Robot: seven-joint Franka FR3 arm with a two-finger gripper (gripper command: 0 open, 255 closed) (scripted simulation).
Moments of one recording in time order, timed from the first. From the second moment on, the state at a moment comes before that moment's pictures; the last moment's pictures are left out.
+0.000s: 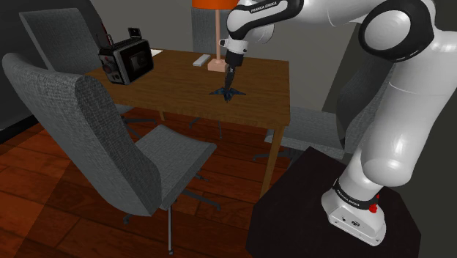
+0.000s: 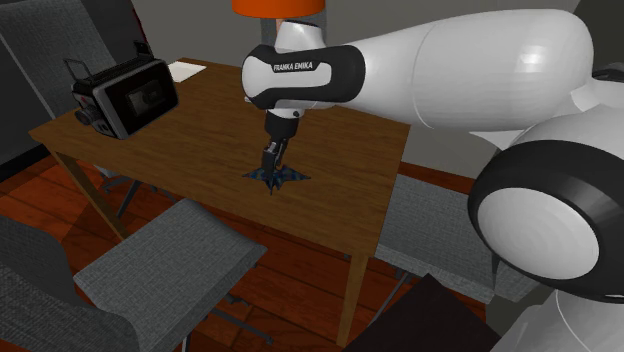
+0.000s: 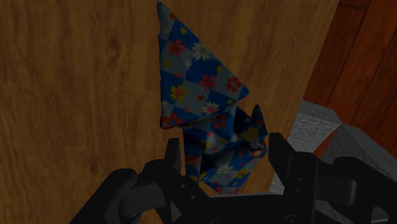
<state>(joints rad) 0.17 0.13 -0.20 -1.81 0.32 1.98 -0.86</state>
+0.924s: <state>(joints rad) 0.17 0.12 -0.20 -1.73 0.30 1.88 -0.83</state>
